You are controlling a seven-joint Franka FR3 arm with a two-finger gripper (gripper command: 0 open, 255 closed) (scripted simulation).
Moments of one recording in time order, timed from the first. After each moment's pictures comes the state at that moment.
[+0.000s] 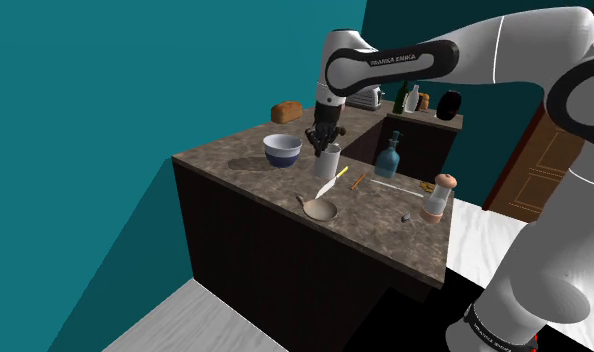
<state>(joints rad) 0.03 0.02 0.01 -1.82 -0.02 1.91 0.23</state>
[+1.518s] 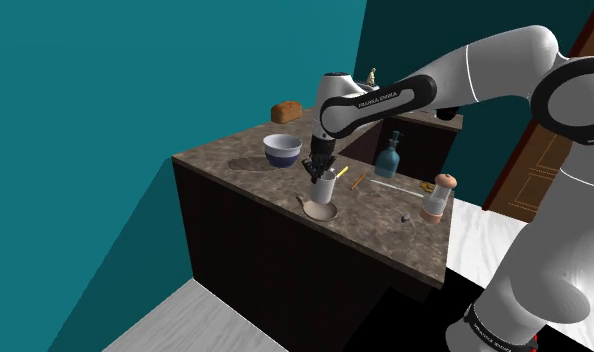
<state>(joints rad) 0.03 0.07 0.01 -2.01 -0.03 2.15 0.24</state>
